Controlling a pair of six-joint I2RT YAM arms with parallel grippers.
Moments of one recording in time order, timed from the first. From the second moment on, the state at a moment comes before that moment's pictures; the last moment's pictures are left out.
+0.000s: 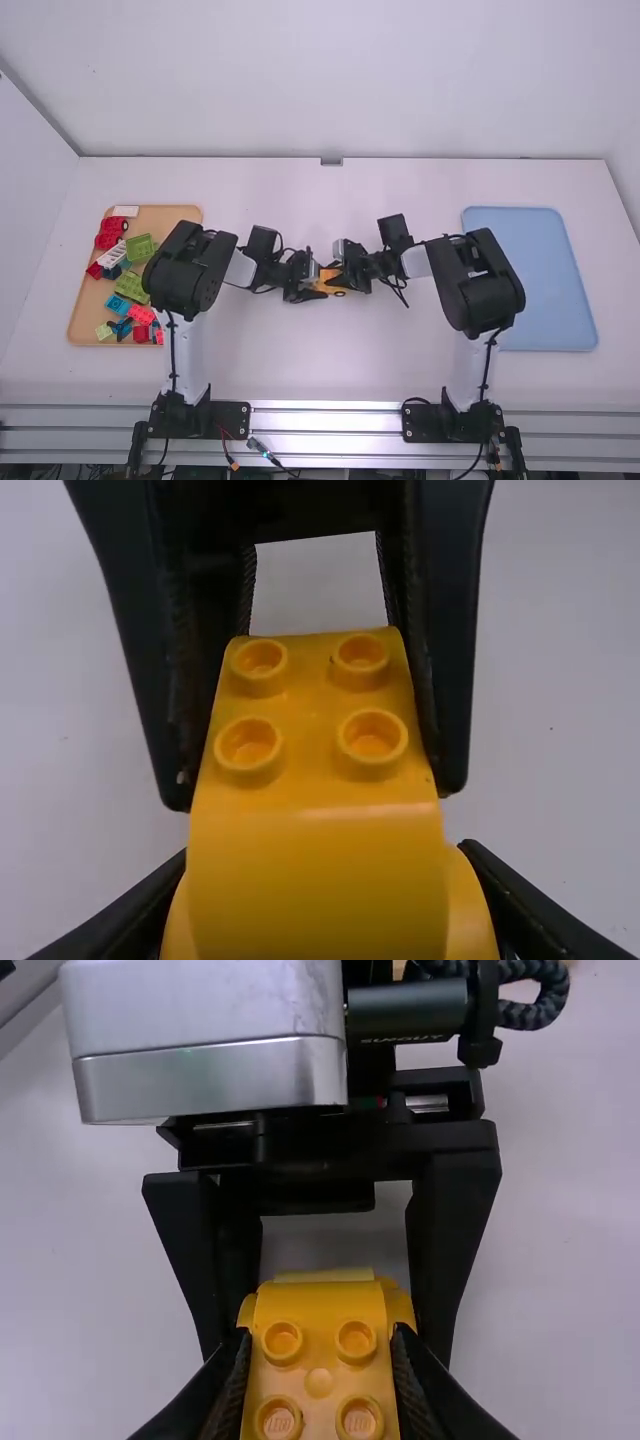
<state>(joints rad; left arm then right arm) -0.24 2.14 0.83 0.33 1.05 1.00 0.32 2.05 0.91 0.06 -1.07 -0.96</state>
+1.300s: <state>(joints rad) -0.25 2.14 0.84 0.33 1.03 0.99 0.36 2.03 0.96 -0.09 -0.88 -1.01</state>
